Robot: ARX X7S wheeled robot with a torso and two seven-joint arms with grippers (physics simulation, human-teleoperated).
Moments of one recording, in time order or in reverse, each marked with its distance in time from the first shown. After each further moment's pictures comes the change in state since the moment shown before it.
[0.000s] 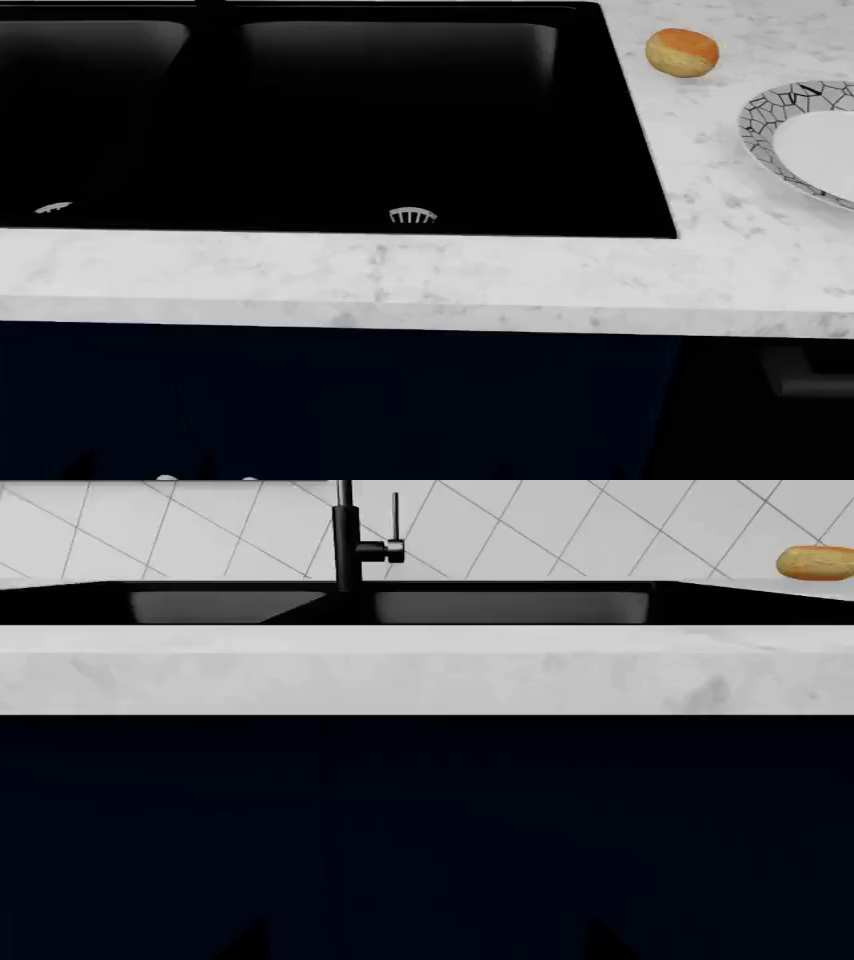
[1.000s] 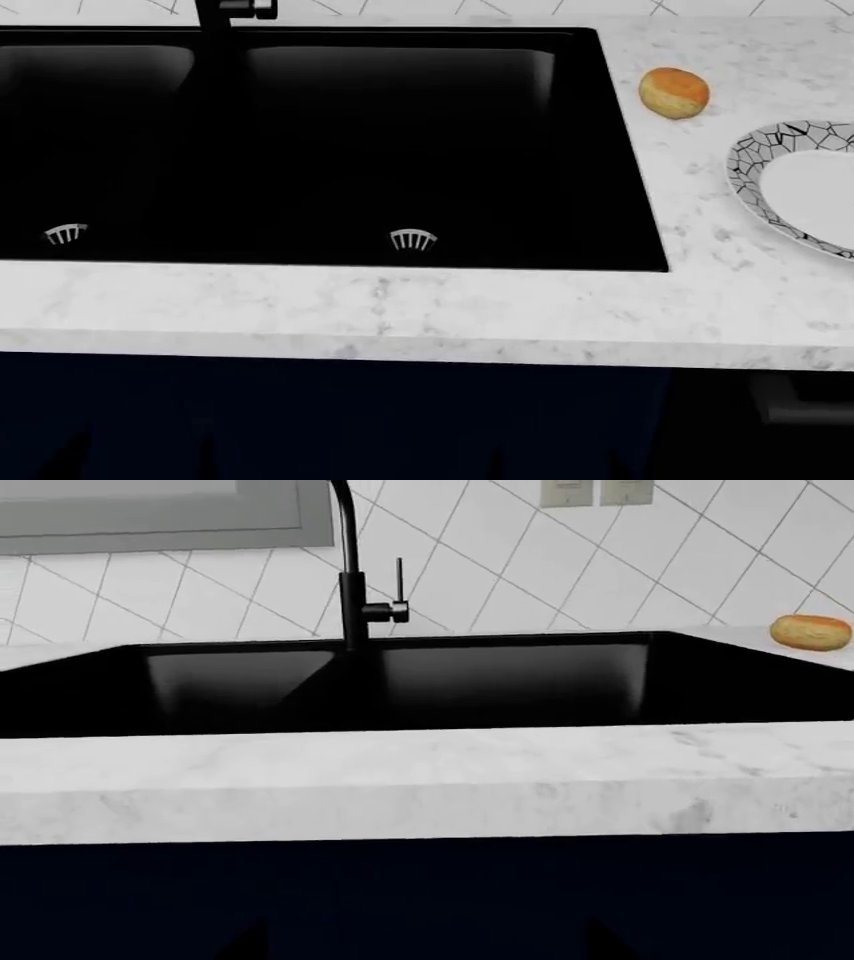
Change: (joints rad) left arm -0.030 -0.084 0.114 0.015 -0.054 0.013 -0.126; right arm 0.061 0.084 -0.107 0.036 0.058 0.020 0.103
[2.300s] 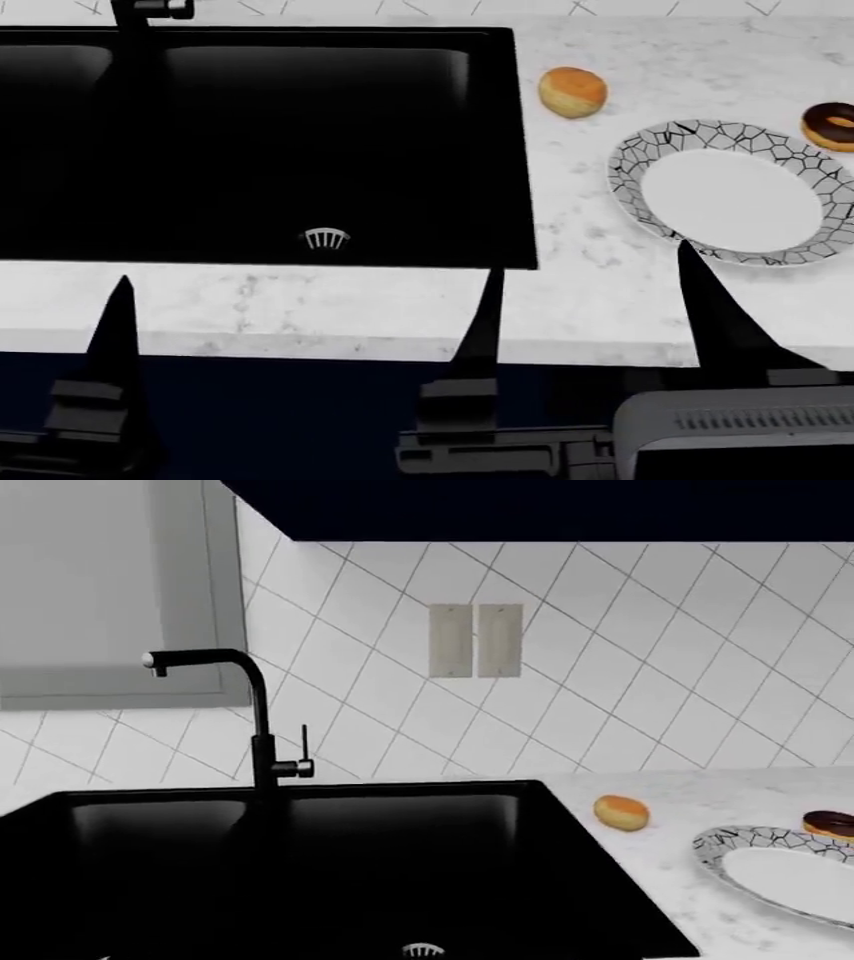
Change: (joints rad) left arm -0.501 -0.417 0.015 1.015 -1.197 -1.042 -0.964; right arm 0.368 0.512 -0.140 -1.052 0.825 0.732 0.761
